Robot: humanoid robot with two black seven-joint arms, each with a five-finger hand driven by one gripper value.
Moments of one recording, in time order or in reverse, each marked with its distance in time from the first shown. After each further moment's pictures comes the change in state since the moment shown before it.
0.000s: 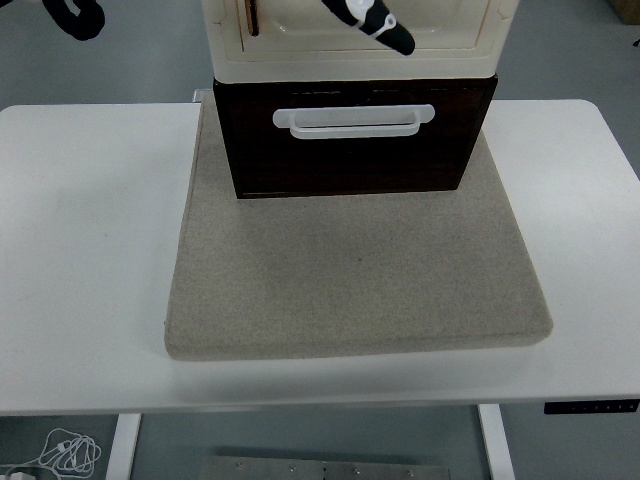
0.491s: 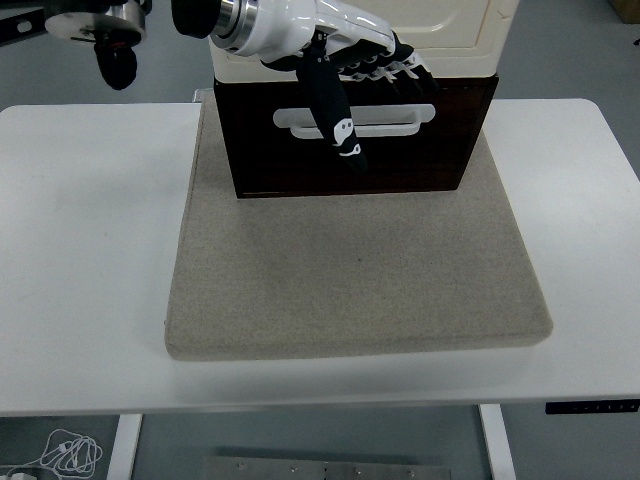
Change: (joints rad) left arm -0.168 -0.108 0.305 -0.044 -0.002 0.023 0.213; right arm 0.000 0.000 0.000 0.000 0.000 0.000 0.000
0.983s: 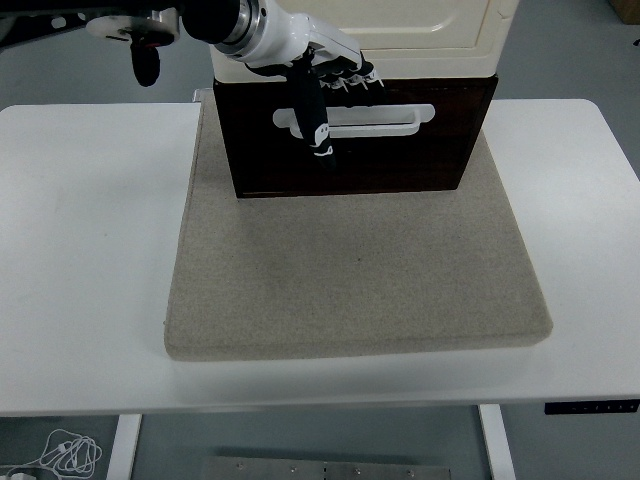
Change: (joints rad) left arm -0.015 -0.086 0.070 0.099 -0.014 0.002 0.161; right arm 0.000 0.000 0.000 0.000 0.000 0.000 0.000
